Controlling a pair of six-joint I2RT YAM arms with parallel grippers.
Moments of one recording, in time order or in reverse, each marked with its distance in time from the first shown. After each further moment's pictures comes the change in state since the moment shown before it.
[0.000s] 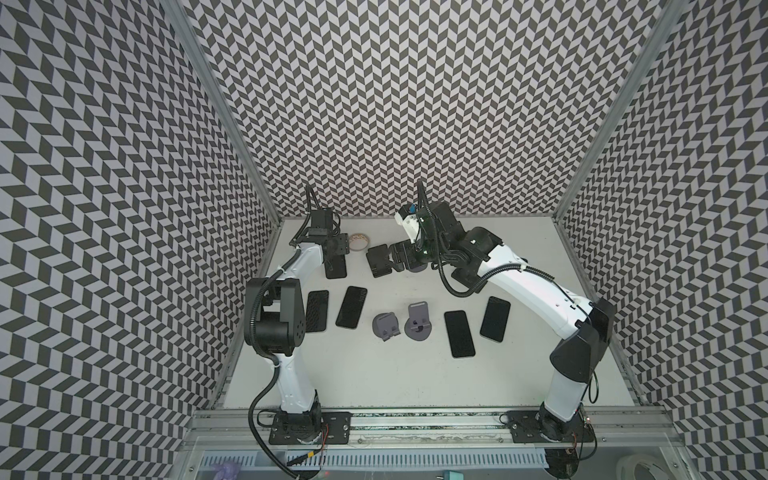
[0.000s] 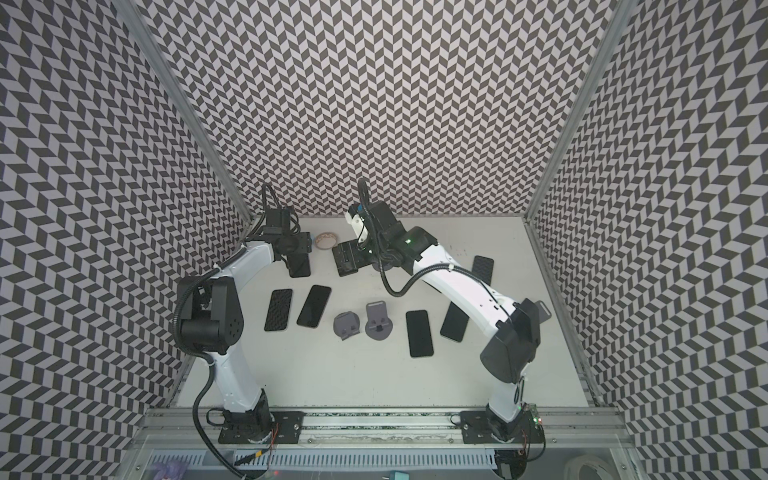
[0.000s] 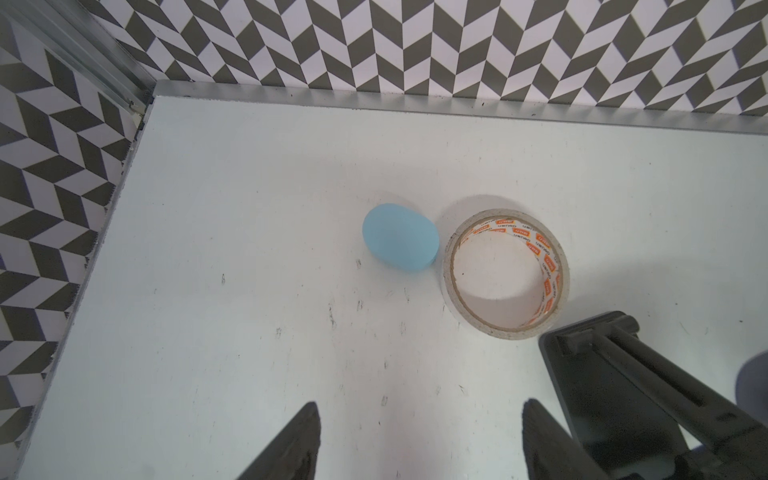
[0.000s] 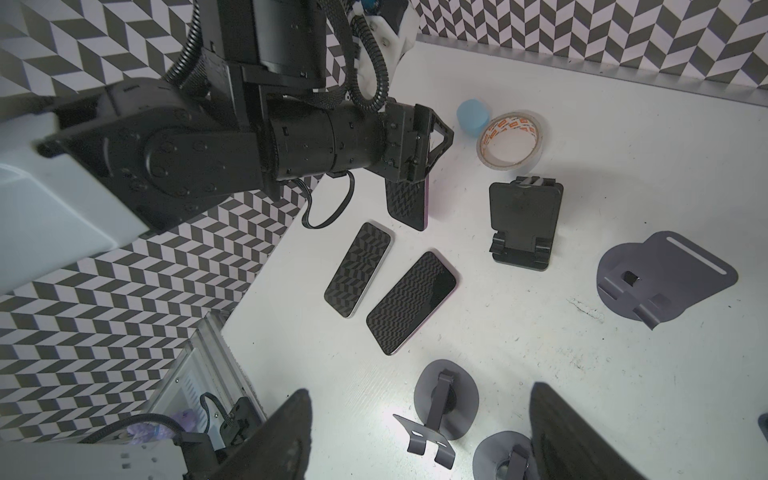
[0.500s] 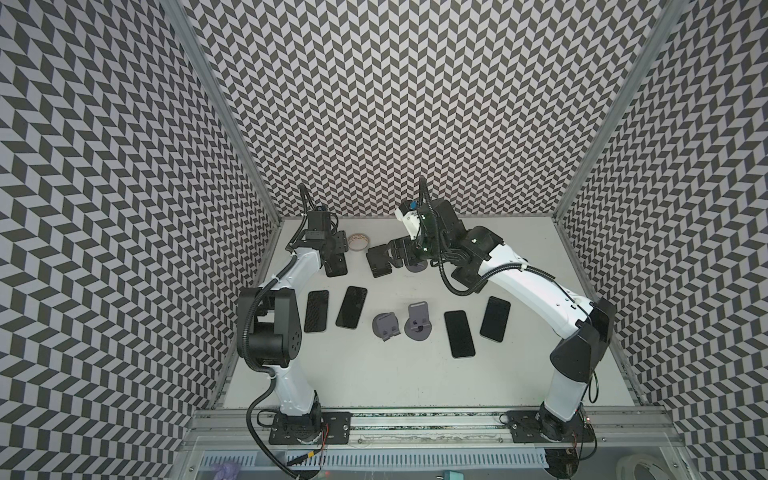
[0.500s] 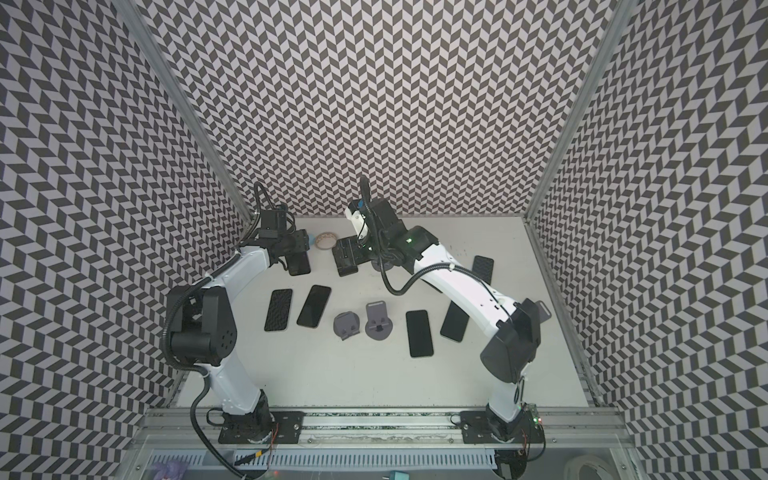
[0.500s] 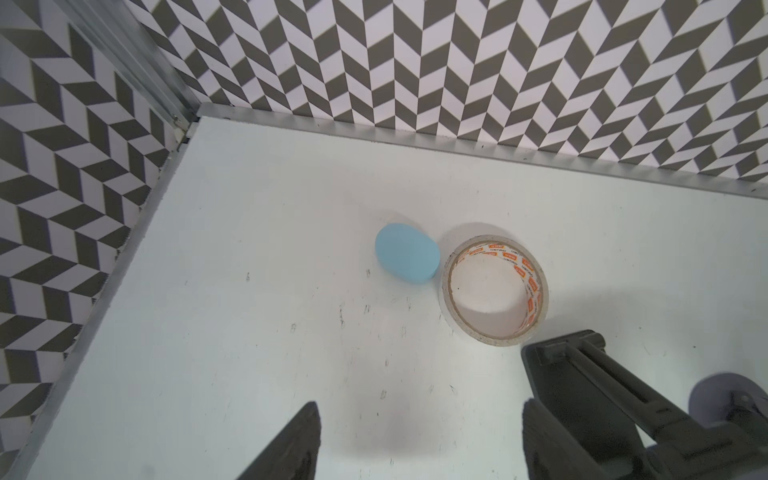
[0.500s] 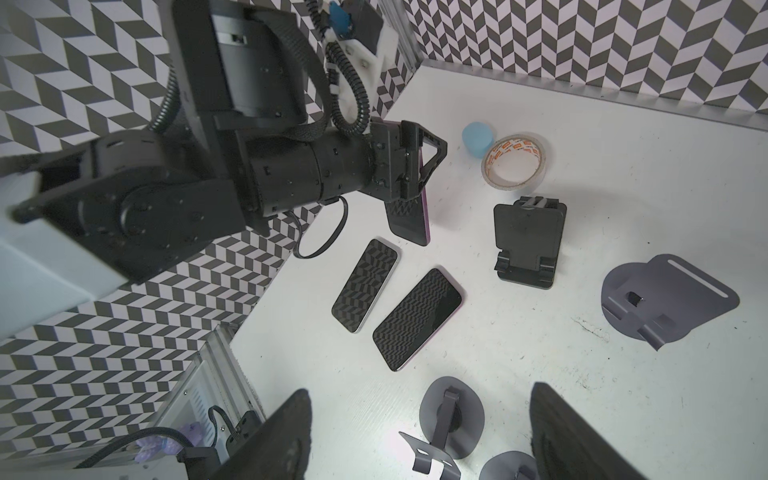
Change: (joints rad) left arm -0.002 -0.077 -0.060 0.056 -0.016 -0.068; right arm -0.005 0.000 0.004 0.038 -0.008 0.009
